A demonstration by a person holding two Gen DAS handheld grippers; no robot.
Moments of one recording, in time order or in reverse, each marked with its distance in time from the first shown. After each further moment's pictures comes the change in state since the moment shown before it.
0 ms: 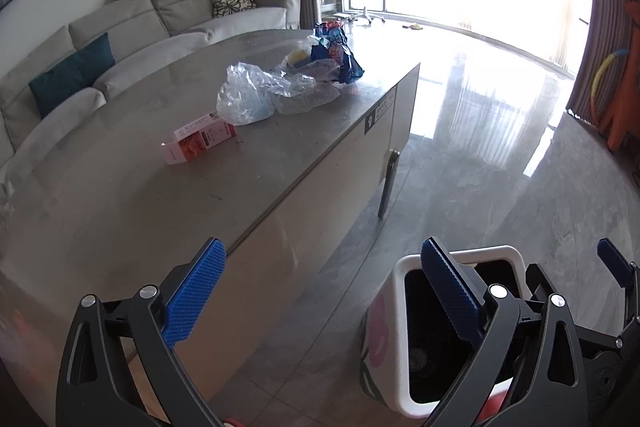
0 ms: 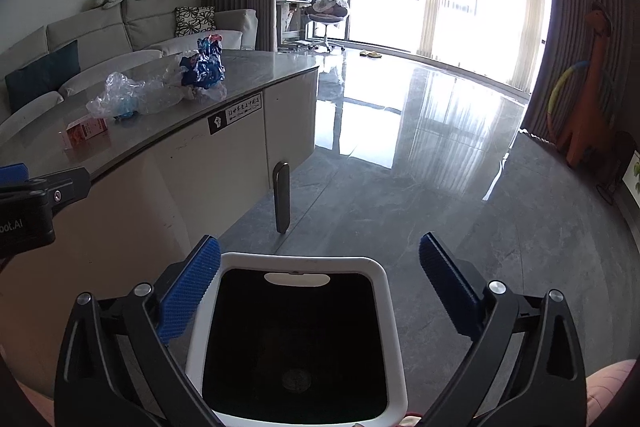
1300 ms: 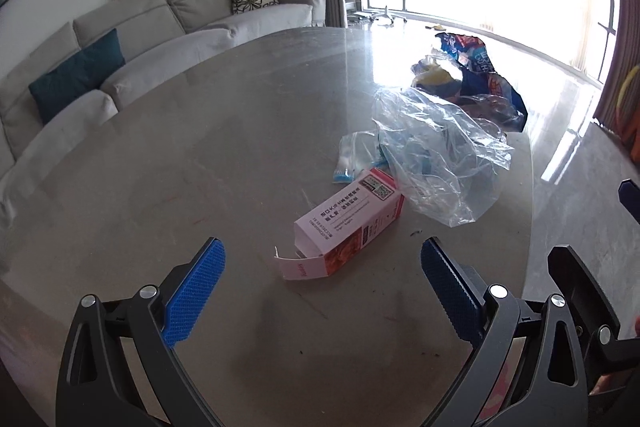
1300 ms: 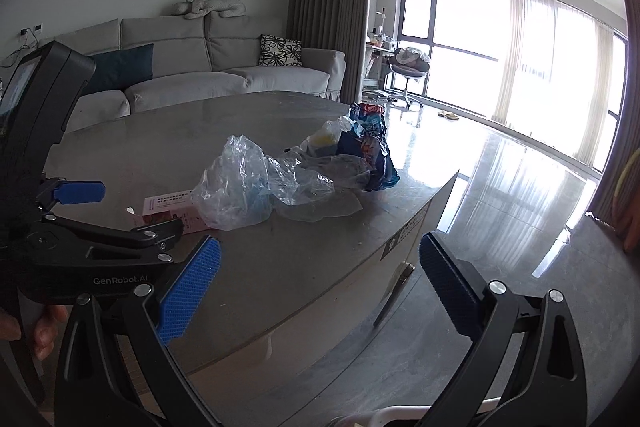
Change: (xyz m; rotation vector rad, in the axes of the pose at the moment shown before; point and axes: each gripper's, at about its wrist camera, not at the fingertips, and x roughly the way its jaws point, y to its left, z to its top) left arm 0.117 0.152 0.077 -0.009 0.015 0.035; right arm 0.075 0.186 0.097 -0.174 -0.169 0.213
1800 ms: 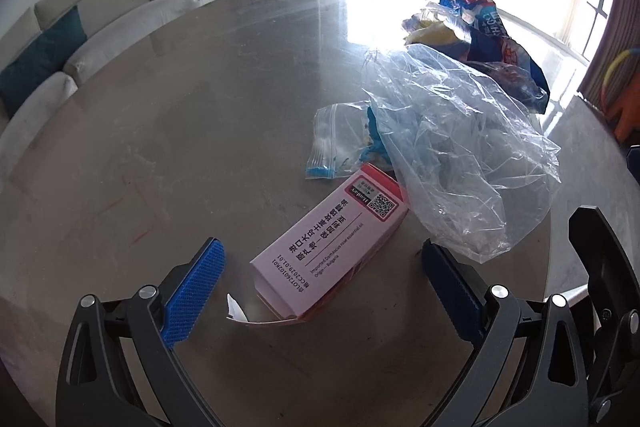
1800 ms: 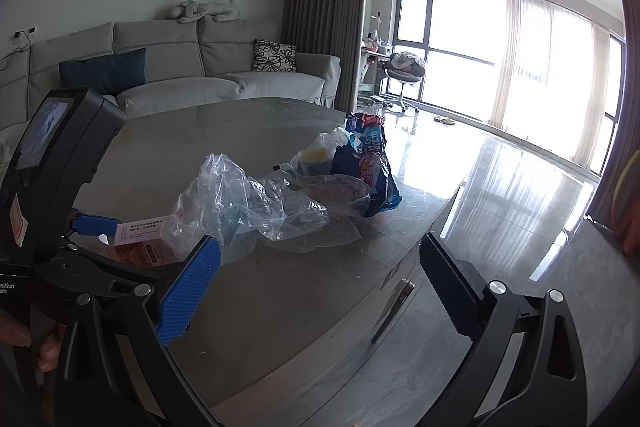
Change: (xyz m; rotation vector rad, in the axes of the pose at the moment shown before) left arm 0.052 -0.007 0.019 0.047 0.152 -0.099; right arm 0.023 -0.007 0.011 0.005 -0.022 -0.023
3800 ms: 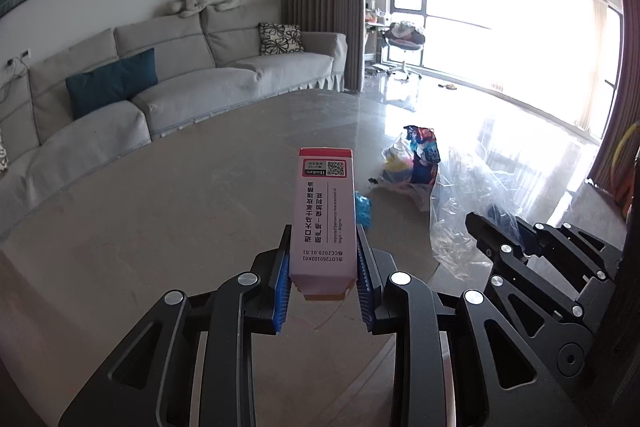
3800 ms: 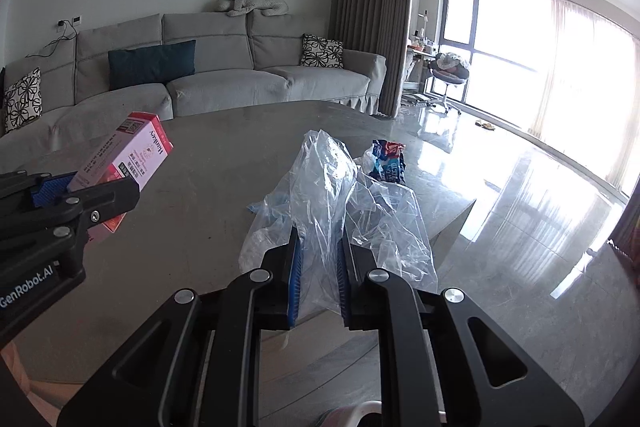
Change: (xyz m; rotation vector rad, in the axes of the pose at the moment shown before) left arm -0.196 -0.046 -0.049 -0.160 -0.327 0.113; right arm -0.092 -0.012 0.041 -0.073 0.045 0.163
